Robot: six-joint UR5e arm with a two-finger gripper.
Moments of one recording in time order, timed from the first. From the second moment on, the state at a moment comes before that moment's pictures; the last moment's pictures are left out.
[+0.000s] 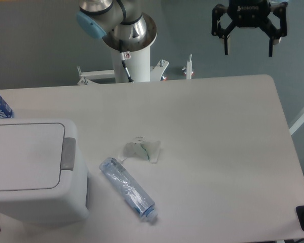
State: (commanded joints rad) arm 2.81 -1.52 -1.48 -1.25 1.38 1.26
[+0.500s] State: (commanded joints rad) arm 2.81 -1.52 -1.49 -1.25 1.37 1.25
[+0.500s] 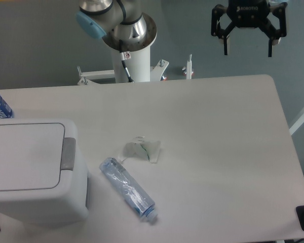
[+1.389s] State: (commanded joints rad) arm 2.48 -1.61 -1.48 -1.10 1.33 0.44
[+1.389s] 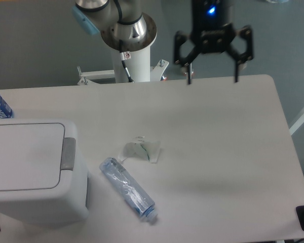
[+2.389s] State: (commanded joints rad) arm 2.34 -1.73 -1.49 -1.08 1.10 0.12
